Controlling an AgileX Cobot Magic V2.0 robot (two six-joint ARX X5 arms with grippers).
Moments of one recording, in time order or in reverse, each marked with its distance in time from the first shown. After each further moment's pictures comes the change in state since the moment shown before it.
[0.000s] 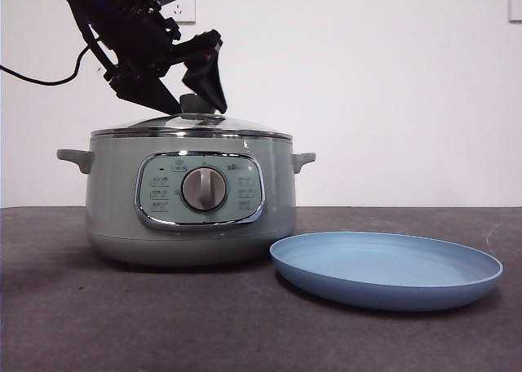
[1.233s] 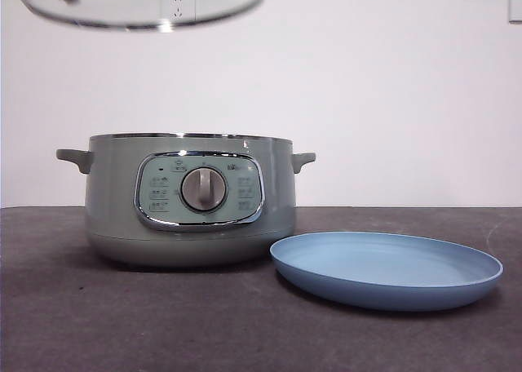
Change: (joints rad) left arm -0.006 -0.482 0.000 -0.259 0.025 -0.016; right arm 0.070 0.118 0.002 0.241 0.005 0.118
